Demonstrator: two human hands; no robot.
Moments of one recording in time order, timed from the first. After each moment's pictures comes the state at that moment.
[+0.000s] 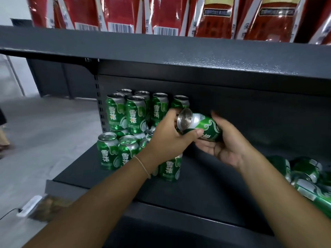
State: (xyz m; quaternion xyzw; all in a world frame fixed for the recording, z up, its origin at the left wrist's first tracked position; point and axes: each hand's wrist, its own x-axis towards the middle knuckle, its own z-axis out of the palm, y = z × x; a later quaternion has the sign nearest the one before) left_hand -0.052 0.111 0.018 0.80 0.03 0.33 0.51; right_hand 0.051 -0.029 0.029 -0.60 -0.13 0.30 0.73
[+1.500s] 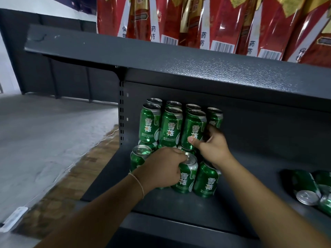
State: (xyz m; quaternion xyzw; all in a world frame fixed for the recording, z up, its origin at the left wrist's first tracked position) left_hand -0.112 0.241 -0.008 0.98 -0.05 0.13 0.12; right_hand 0.036 0.117 -0.008 -0.81 -0.23 0.00 0.55
